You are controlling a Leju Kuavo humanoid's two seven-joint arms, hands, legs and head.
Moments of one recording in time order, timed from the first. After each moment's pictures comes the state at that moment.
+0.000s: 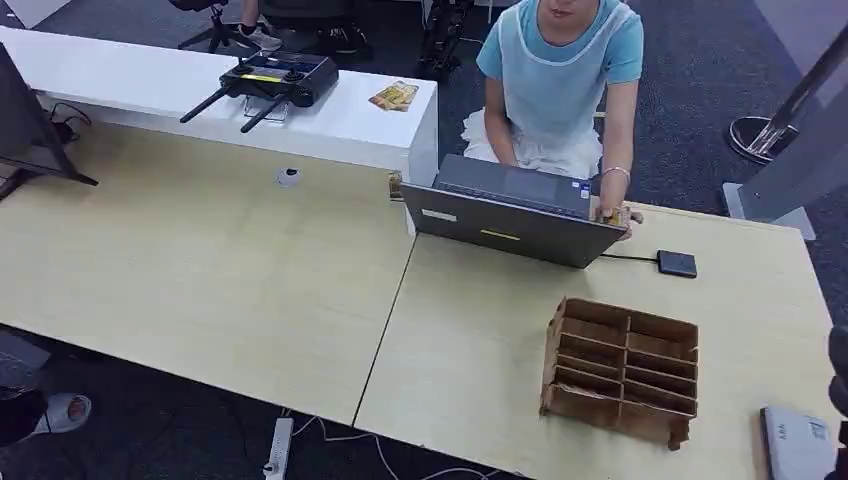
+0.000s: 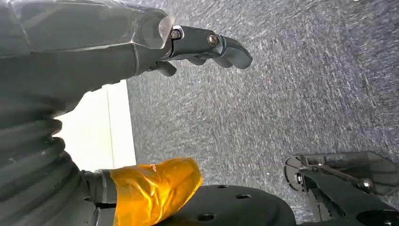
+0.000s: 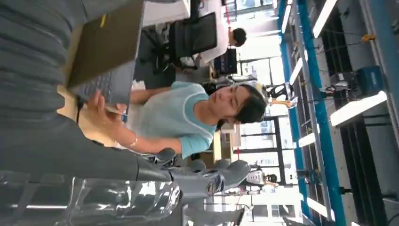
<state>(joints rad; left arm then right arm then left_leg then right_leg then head) -0.05 -0.26 1.09 -0.22 -1.30 0.03 0.04 -0.08 -0.18 -0.25 -1.79 -0.46 0.29 -0.25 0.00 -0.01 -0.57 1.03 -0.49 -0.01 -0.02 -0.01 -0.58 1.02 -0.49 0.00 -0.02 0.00</state>
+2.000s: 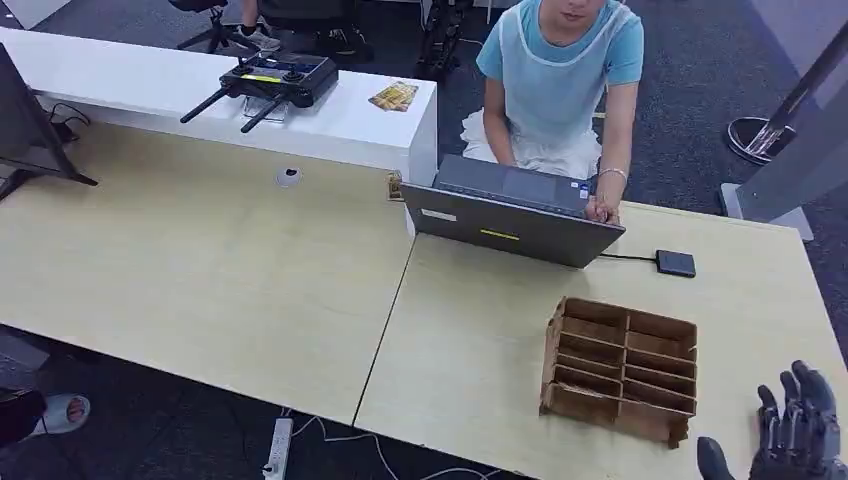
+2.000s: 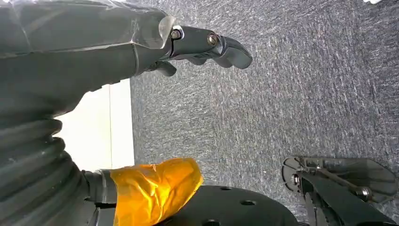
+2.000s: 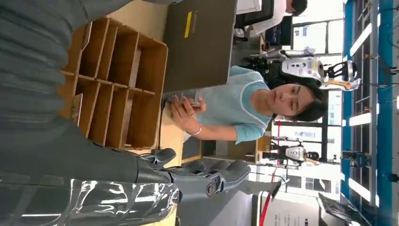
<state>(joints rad) -0.05 -0.27 1.17 -0.22 -1.29 0.07 0.02 0.34 0.02 -0.12 -1.95 -0.08 0.11 -0.42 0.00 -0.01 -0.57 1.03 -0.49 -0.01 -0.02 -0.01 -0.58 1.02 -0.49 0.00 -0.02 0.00</state>
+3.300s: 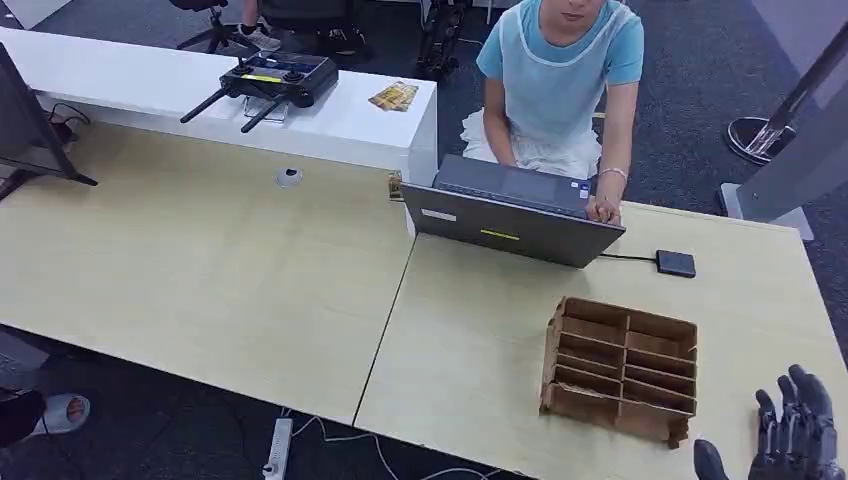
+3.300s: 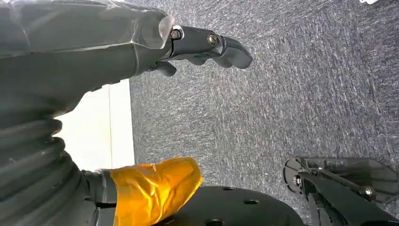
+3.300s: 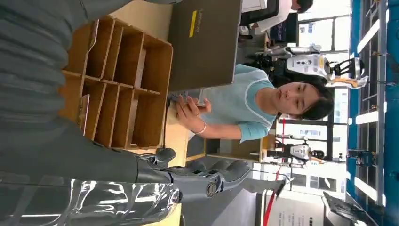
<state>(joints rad) -0.05 -0.27 1.17 -0.22 -1.31 0.07 0.02 0.35 0.04 -0.13 -1.96 -0.06 0.11 -0.42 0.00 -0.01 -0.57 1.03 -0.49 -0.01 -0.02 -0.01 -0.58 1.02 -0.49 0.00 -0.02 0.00</state>
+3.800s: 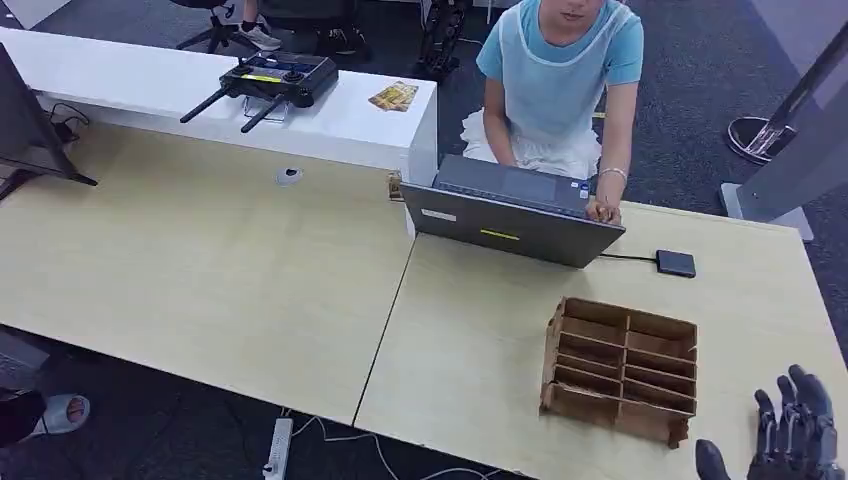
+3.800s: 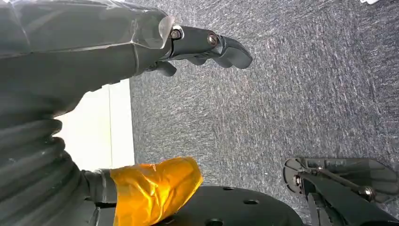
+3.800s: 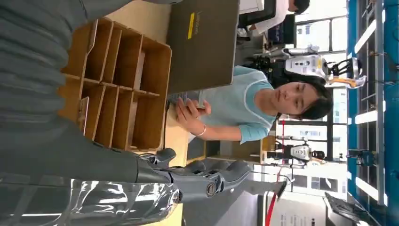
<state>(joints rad) -0.05 -0.27 1.17 -0.22 -1.31 0.07 0.02 0.35 0.04 -0.13 -1.96 -0.08 0.12 -0.42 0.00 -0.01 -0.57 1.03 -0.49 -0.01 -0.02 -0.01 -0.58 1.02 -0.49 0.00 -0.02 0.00</state>
